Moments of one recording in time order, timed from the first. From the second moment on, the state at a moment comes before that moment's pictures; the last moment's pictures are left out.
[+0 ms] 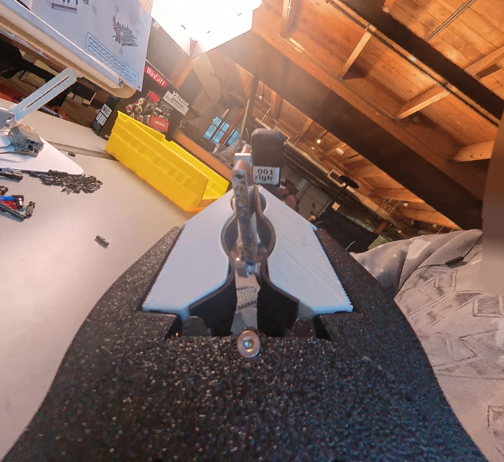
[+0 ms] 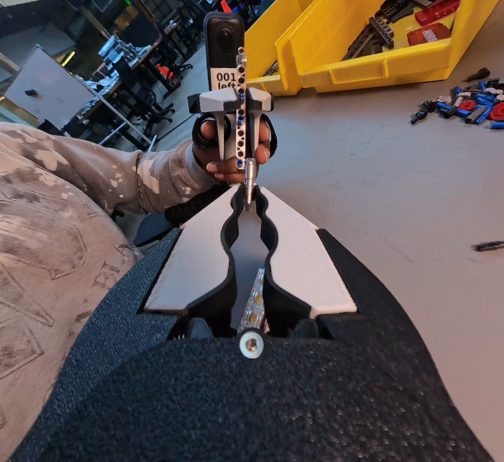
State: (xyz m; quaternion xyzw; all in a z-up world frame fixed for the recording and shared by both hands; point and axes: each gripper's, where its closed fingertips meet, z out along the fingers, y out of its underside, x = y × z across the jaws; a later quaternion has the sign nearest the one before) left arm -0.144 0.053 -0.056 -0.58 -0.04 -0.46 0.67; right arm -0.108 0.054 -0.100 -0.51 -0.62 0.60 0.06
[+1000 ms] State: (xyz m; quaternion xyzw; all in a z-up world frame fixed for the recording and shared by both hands) left arm -0.079 0.040 -0.148 -0.79 0.07 -0.47 0.39; right arm -0.068 0.063 -0.122 -0.44 -0.77 0.47 0.00
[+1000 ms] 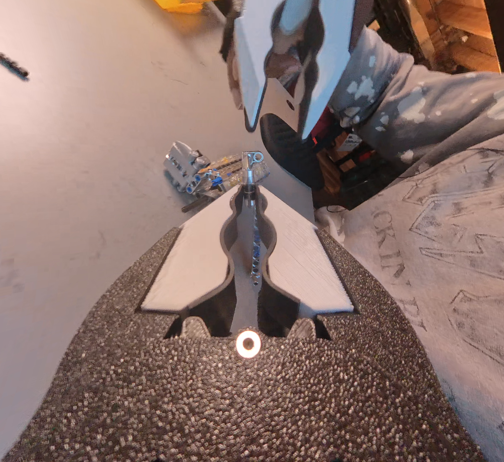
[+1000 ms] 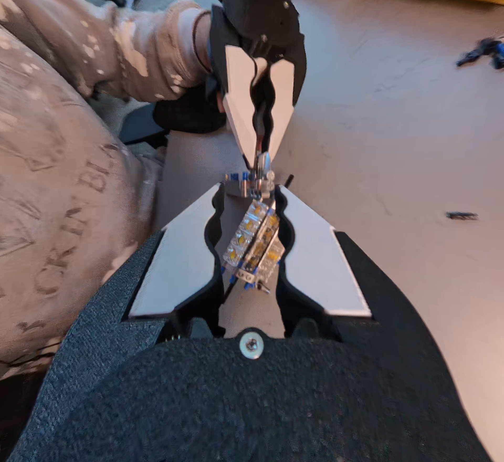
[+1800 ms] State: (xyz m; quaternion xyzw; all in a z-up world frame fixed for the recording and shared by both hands) left arm -0.105 0.056 -0.176 -0.83 -0.05 -0.40 0.40; right arm -0.029 0.087 -0.187 -0.56 -0.77 0.26 0.19
